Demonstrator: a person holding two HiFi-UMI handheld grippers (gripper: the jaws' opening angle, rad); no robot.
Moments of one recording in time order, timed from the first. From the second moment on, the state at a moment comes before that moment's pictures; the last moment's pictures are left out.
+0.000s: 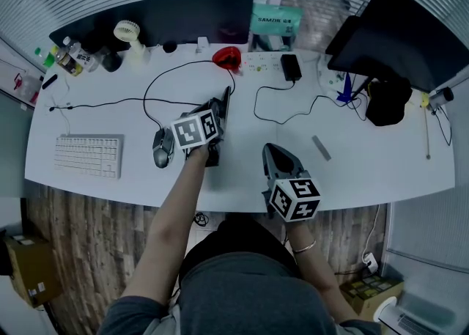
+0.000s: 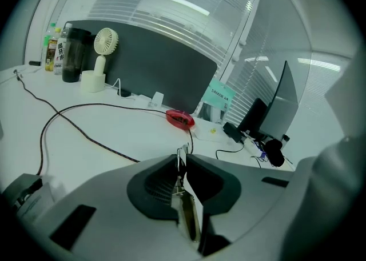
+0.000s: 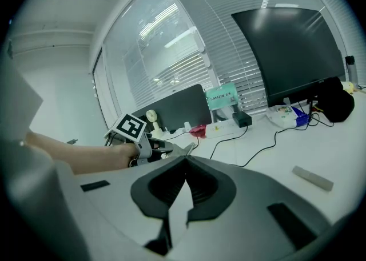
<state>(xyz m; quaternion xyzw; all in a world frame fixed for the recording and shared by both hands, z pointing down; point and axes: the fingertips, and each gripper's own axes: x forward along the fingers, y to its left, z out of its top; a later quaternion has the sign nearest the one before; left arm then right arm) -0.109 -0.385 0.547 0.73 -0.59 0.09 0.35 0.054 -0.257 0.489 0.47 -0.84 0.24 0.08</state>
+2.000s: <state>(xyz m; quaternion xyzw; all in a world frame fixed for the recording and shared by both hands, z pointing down) -0.141 -0.324 0.509 0.74 -0.61 0.13 0.24 0.029 -0.235 0.486 0.46 -0.86 0.23 0.09</state>
